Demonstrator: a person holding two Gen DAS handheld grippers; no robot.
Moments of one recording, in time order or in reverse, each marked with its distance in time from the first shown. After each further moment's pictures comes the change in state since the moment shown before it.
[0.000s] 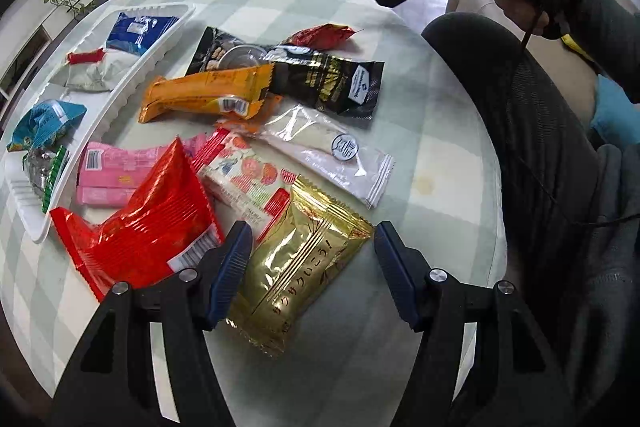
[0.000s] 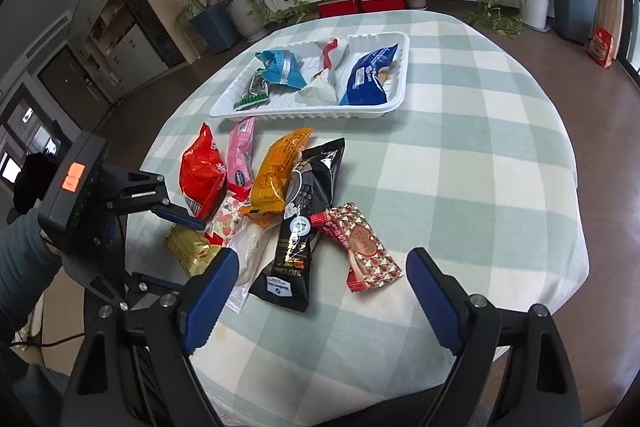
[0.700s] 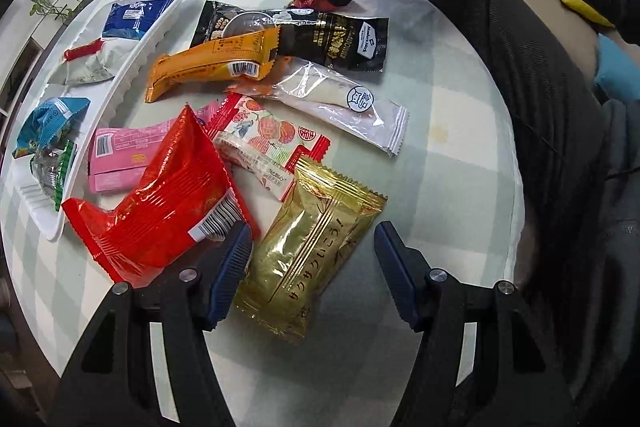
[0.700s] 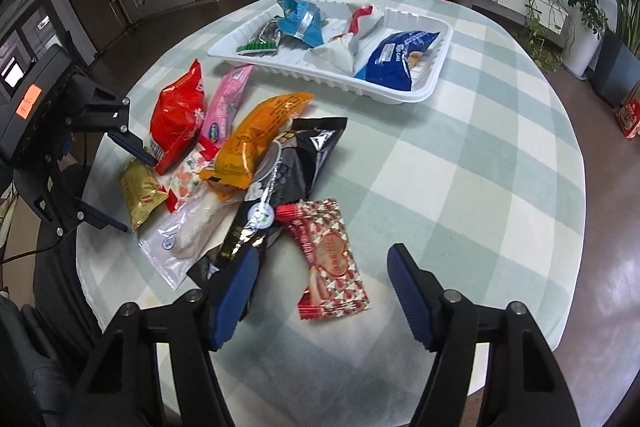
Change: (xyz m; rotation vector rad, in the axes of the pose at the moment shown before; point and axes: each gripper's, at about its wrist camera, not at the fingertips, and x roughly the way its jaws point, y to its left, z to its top) left arm -0.006 0.002 -0.009 0.080 0.106 0.033; right arm 0.044 -0.008 0.013 -0.242 0.138 -0.060
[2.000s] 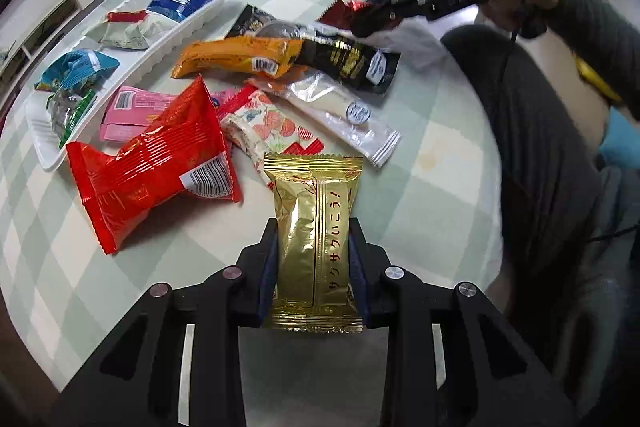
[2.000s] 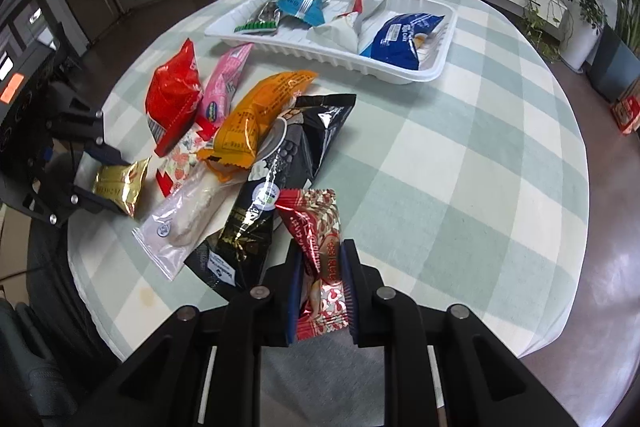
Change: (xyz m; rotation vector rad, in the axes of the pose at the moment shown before) left arm -0.019 -0.017 -0.020 -0.254 -0.159 -0.004; right arm 0.004 0.011 -0.008 0.029 0.017 -0.012
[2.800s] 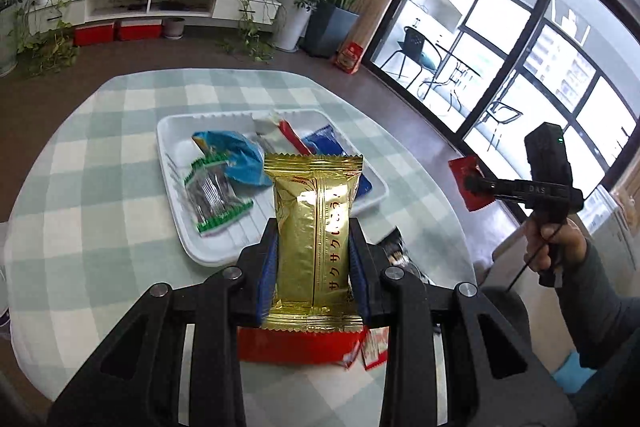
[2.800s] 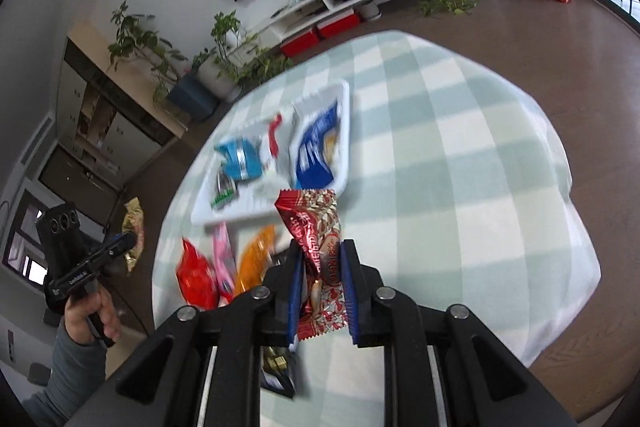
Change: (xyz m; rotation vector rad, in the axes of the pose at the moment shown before) left arm -0.101 0.157 0.043 -0.572 -0.466 0.038; right arm -0.065 -0.083 0.045 0.538 -0.328 0.160
